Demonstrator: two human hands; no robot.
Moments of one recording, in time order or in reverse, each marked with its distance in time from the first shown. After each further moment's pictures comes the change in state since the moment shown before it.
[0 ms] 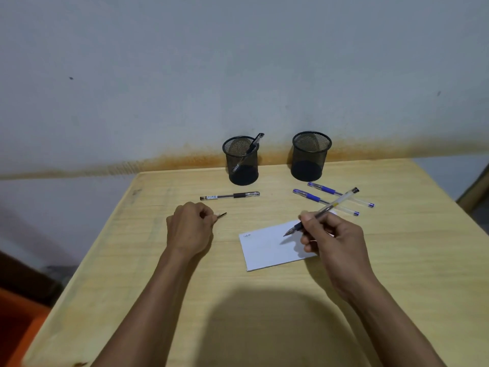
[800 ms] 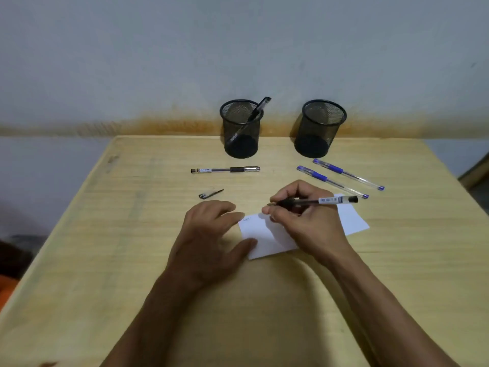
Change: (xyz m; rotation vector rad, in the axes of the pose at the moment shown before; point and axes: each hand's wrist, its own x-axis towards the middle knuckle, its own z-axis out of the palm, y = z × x) left_hand -0.054 -0.006 0.023 0.024 -0.145 0.486; right_hand 0.026 0.006 0.043 -0.357 -0.152 -0.087
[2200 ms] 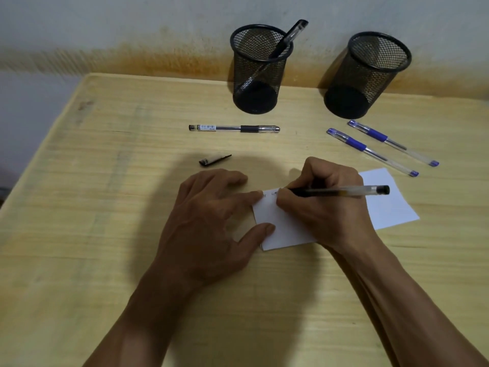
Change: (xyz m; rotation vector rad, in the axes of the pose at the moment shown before) left_hand -0.001 0.002 -0.002 -0.076 0.001 -0.032; right_hand 0.029 0.044 0.019 -0.249 -0.015 -0.280
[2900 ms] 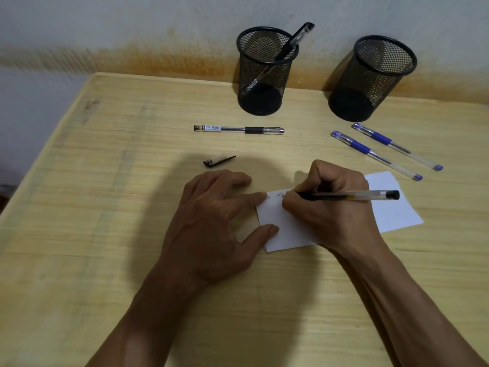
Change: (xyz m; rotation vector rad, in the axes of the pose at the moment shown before) left_hand 0.000 0.000 0.000 -0.019 0.008 -0.006; right_hand -0.002 0.000 0.000 0.038 0.011 -0.017
